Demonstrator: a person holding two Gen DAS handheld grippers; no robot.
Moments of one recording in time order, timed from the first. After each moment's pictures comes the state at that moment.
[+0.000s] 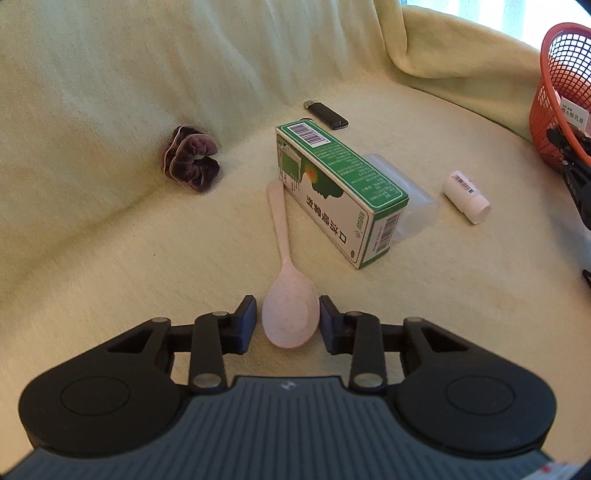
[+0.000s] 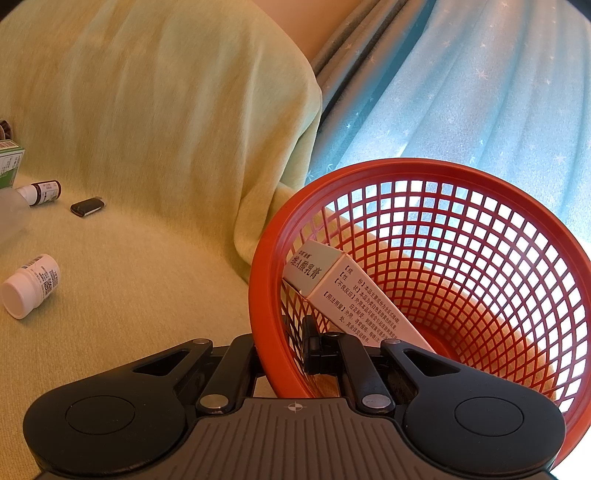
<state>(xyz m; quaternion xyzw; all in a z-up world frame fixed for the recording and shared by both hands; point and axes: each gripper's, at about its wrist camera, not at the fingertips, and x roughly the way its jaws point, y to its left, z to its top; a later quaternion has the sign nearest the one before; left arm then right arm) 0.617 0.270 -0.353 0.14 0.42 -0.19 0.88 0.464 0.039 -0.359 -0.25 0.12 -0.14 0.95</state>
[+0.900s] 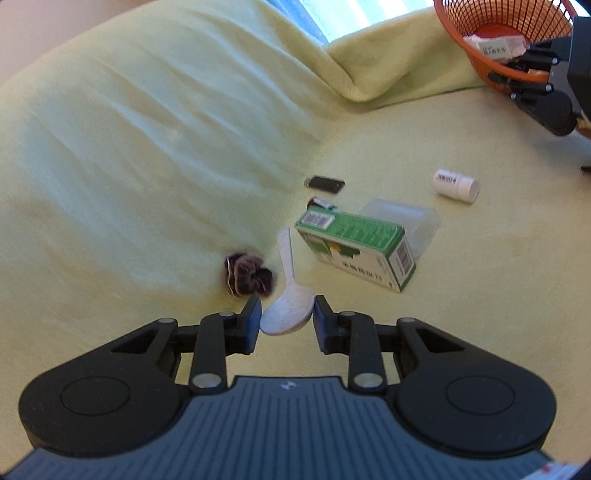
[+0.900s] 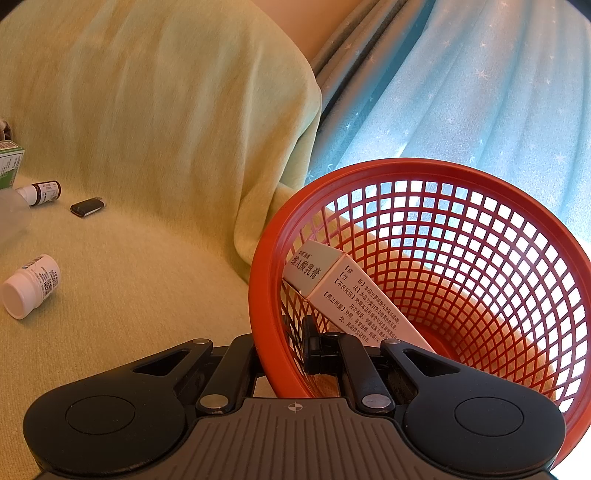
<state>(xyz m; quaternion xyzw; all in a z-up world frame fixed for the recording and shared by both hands) 0.569 0.260 -0.302 0.37 0.23 -0.20 0.88 0.464 0.039 -0.359 -0.25 0.12 -0.14 0.95</state>
